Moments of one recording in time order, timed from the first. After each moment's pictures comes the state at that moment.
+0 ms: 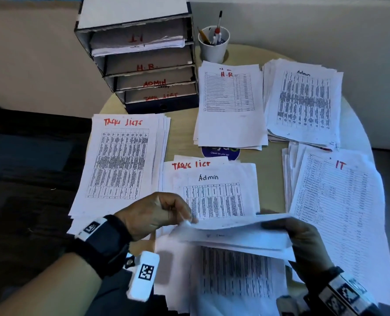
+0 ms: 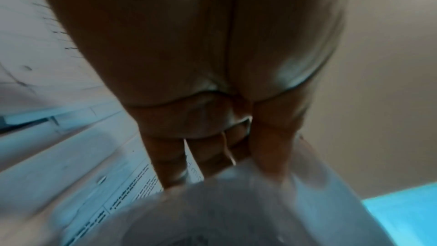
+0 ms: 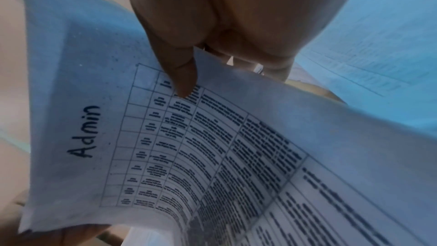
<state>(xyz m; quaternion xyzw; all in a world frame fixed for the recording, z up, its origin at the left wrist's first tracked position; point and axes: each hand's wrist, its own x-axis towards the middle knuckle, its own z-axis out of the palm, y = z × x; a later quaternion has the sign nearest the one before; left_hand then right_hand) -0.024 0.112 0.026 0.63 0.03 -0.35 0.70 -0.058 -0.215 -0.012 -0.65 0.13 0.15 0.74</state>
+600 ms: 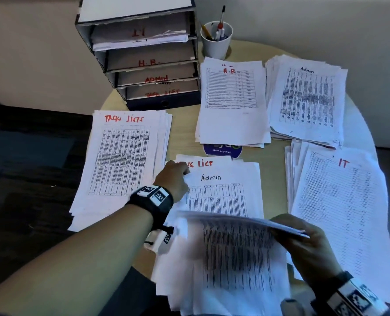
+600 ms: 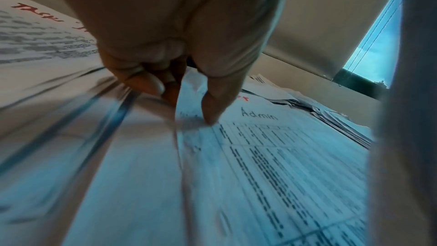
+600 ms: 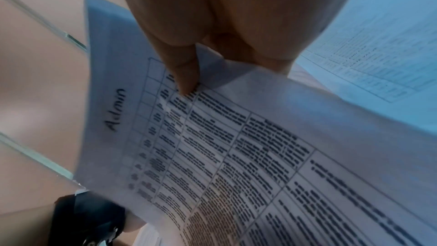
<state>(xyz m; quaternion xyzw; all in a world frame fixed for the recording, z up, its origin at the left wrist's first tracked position) 0.052 0.096 -0.053 0.94 0.06 -0.22 0.24 -0.066 -0.219 -0.017 -0.74 0.00 0.07 0.67</state>
